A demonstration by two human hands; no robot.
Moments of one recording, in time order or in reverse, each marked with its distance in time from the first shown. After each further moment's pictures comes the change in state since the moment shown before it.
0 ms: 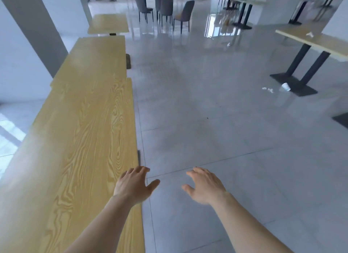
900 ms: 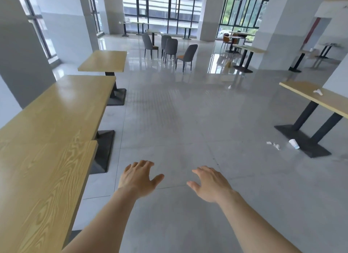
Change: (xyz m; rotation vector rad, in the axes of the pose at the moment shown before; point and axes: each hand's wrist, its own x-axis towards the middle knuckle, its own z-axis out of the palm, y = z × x) left_hand 0.499 0.159 -0.222 -0.061 0.174 -0.008; right_hand 0.415 0.202 -0.349 -0.112 0.149 -0.014
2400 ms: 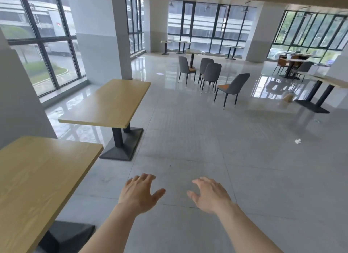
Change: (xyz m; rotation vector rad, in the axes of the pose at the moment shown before) left_hand 1.123 -0.142 -0.227 -0.032 0.062 -0.226; right_hand 1.164 0.046 -0.355 -0.011 -0.071 -0.198
